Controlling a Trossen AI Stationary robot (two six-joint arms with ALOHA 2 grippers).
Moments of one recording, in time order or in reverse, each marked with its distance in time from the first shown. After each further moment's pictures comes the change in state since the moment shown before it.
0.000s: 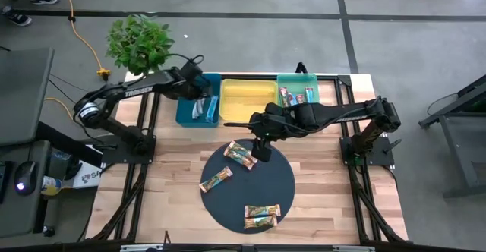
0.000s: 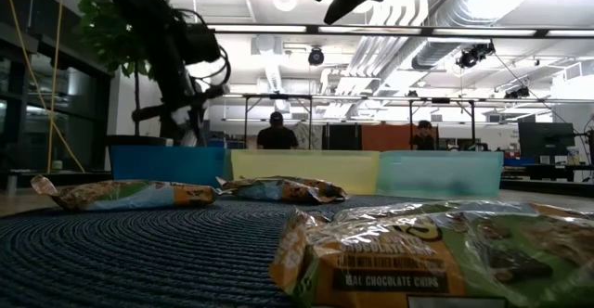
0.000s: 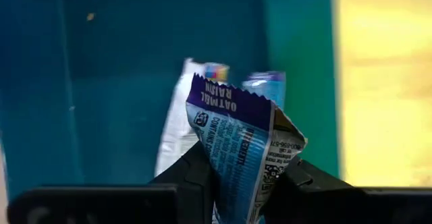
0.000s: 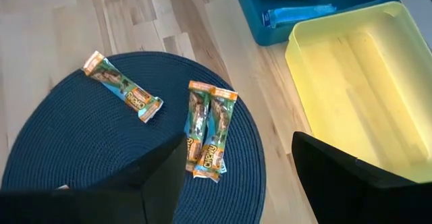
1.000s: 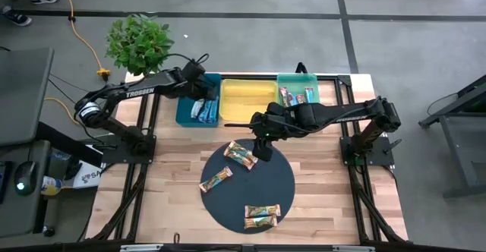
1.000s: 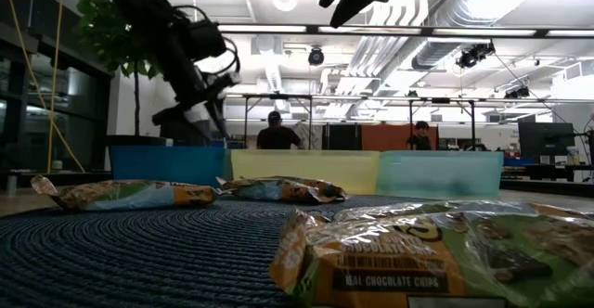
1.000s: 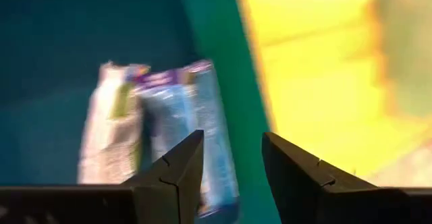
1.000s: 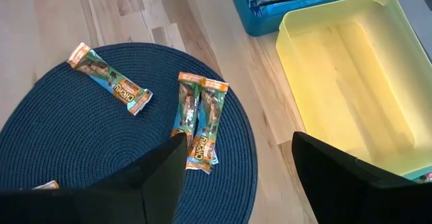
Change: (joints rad) left arm -0.035 0.018 0.000 0.121 0.146 0.116; right arm 0.000 0.000 0.000 -0.040 0.023 0.015
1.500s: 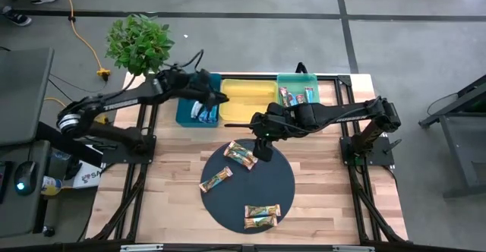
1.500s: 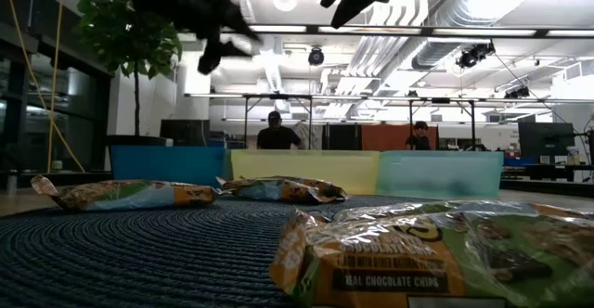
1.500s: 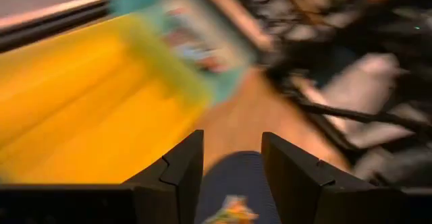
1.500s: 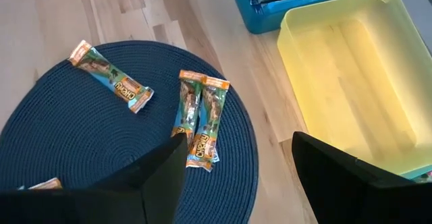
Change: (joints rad) left arm -0.185 -0.224 0.000 0.300 0.246 0.162; right arm 0.000 0.000 0.000 -0.005 -0.008 0.001
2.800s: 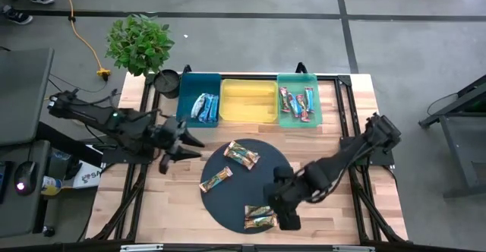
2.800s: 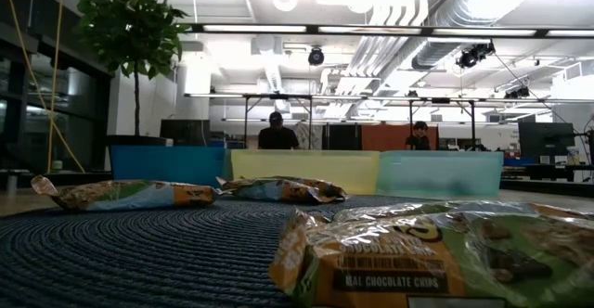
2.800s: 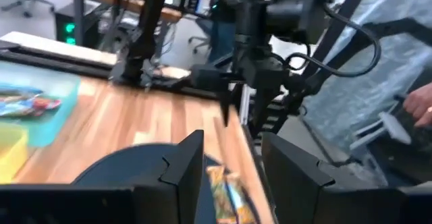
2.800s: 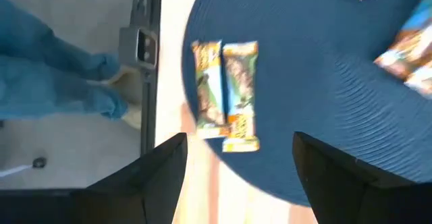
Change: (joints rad) left arm -0.863 -0.368 0.000 -0.075 -0.494 0.167; right arm 0.439 0.092 0.000 -0.018 -0.232 0.184
